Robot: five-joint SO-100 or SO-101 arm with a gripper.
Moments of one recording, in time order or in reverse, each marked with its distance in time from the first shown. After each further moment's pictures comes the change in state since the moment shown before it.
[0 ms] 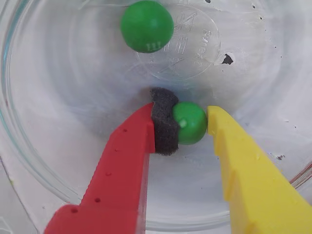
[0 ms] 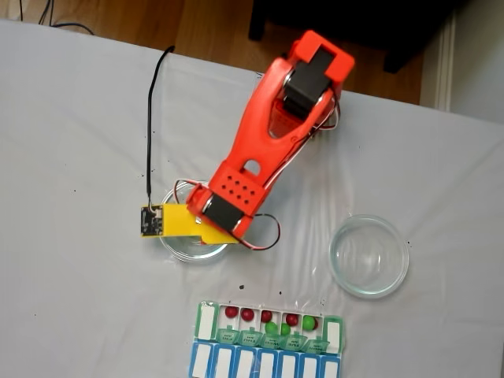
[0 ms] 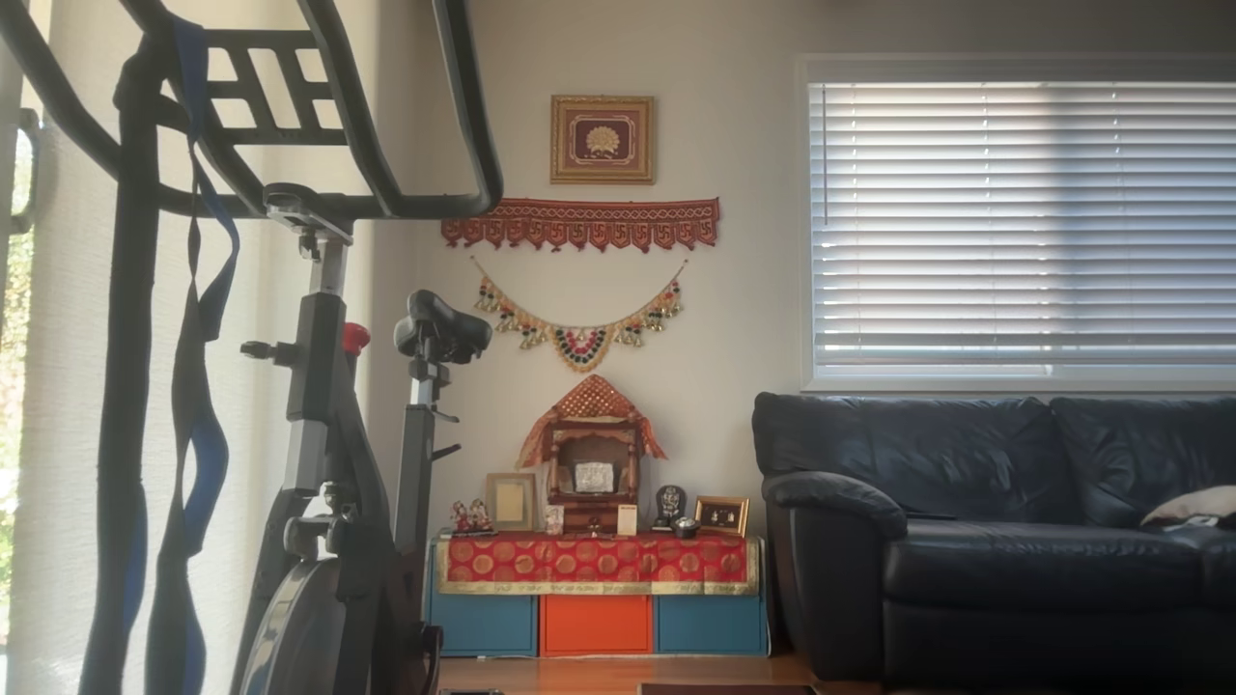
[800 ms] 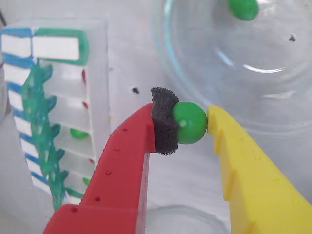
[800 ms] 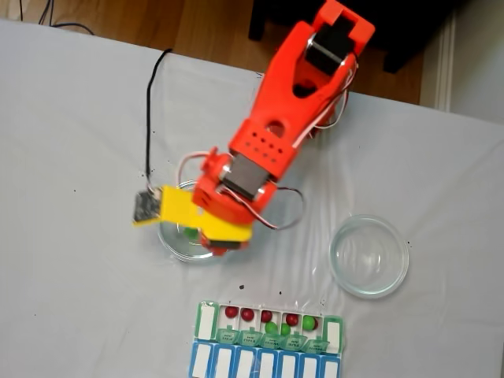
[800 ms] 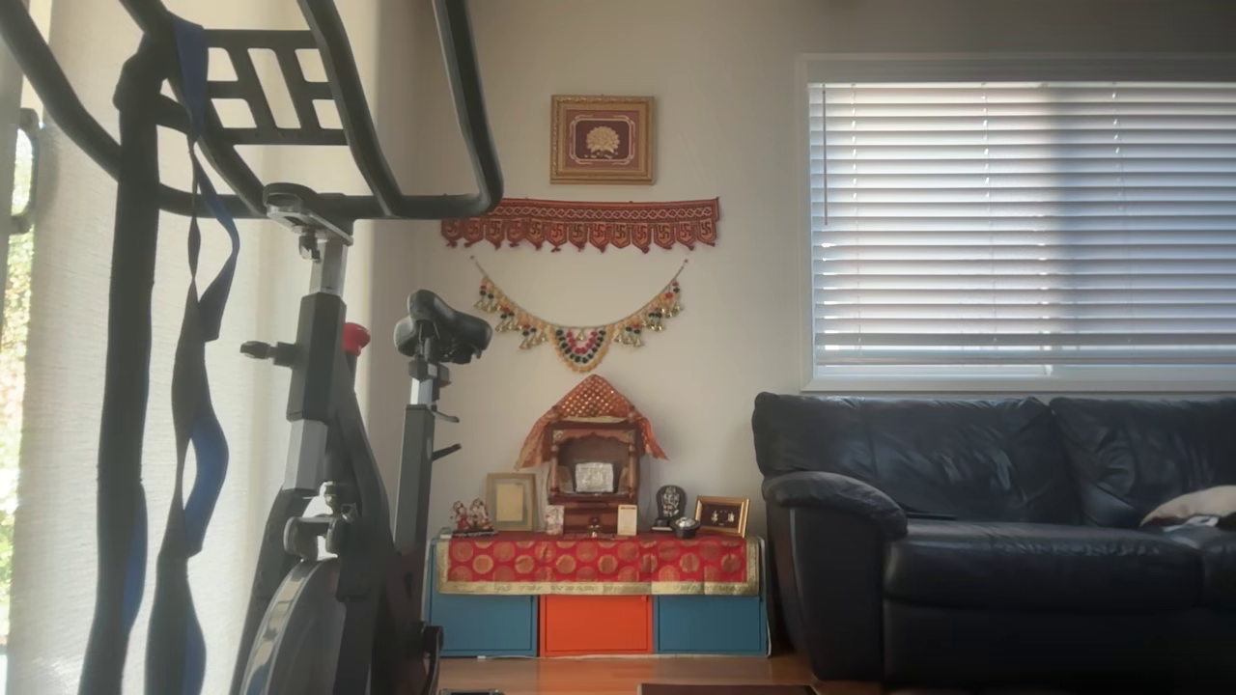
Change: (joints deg) arm -5.3 14.9 -5.8 -1.1 4.8
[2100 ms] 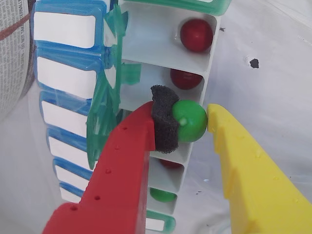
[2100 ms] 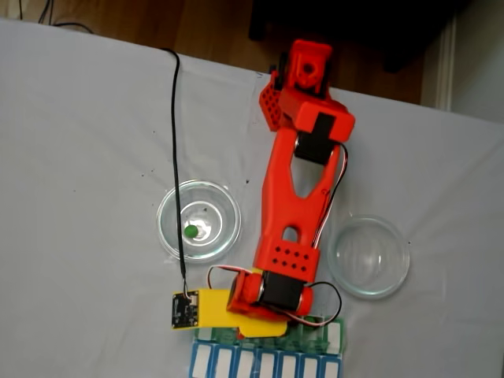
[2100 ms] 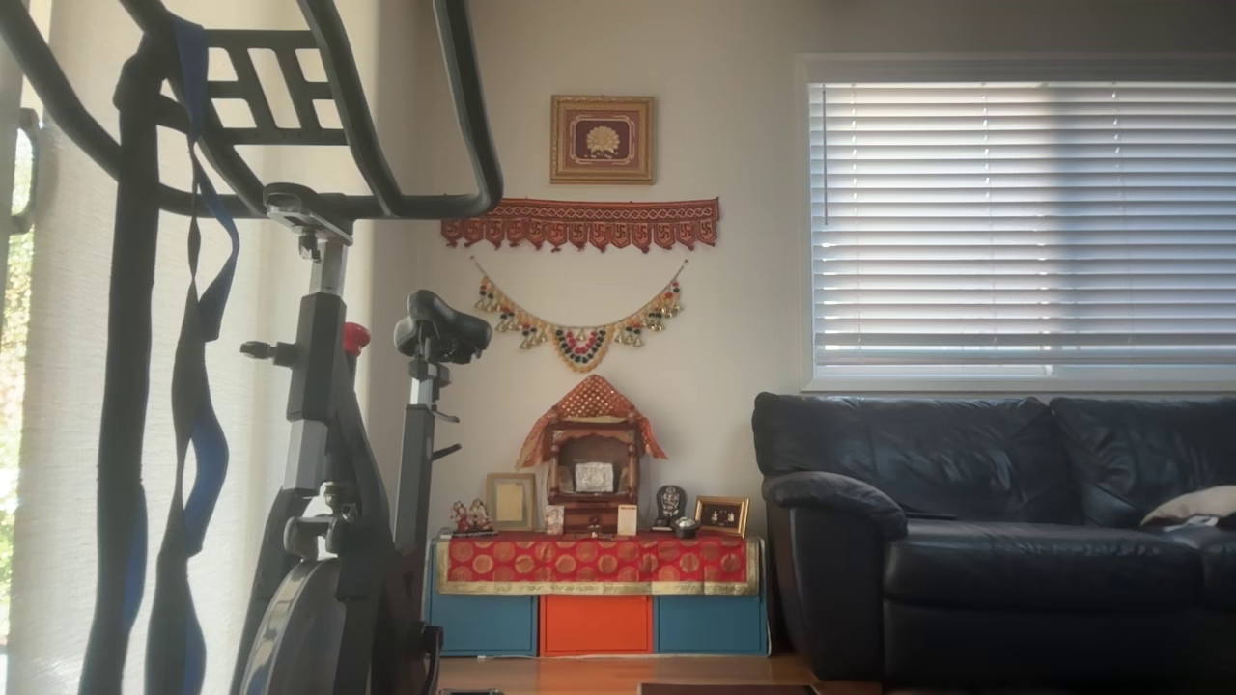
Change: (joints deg) arm -12.7 -41.8 -46.1 8.2 12.8
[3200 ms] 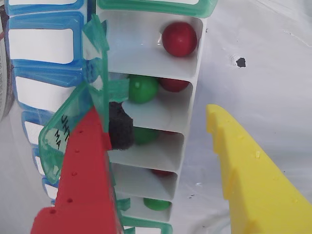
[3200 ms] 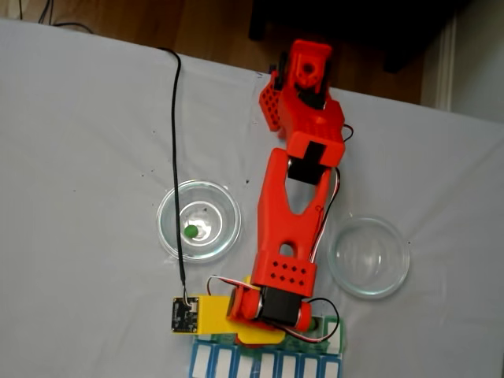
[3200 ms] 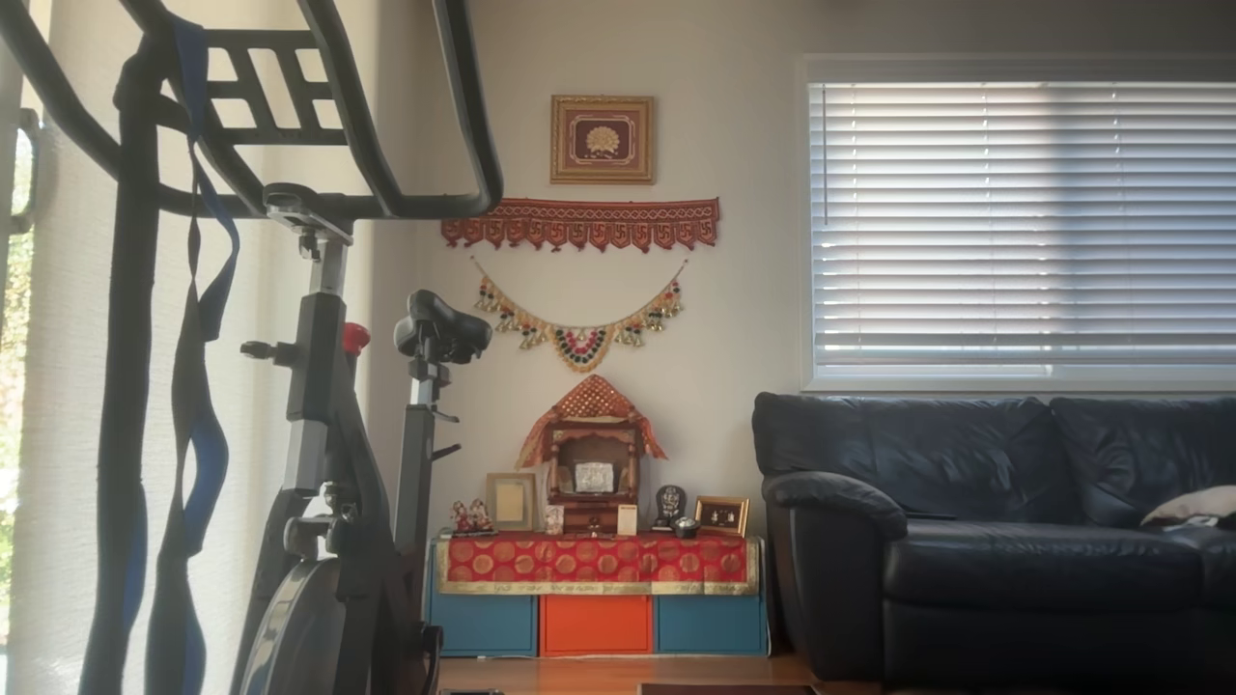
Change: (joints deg) arm 0.0 -9.0 -15.6 11.1 1.7
